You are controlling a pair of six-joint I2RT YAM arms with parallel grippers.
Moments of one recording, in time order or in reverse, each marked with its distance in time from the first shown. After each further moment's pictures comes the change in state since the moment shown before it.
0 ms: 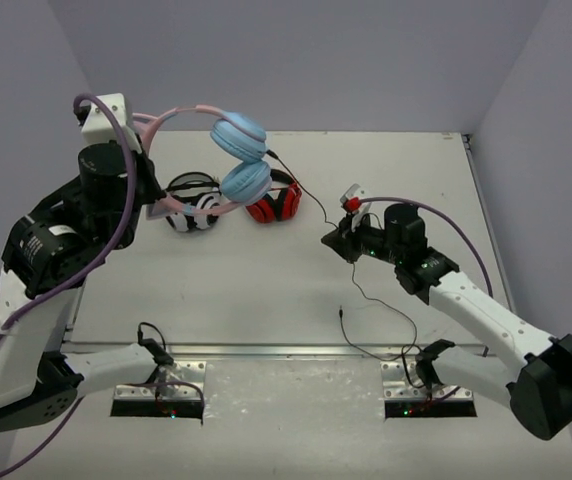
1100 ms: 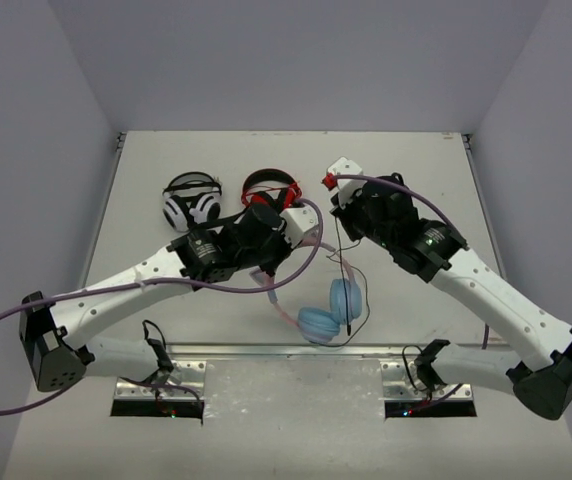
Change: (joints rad) left arm -0.271 0.162 -0.675 0.515 0.670 0.419; right arm 0.190 0.062 0.440 -0.511 0.567 -0.163
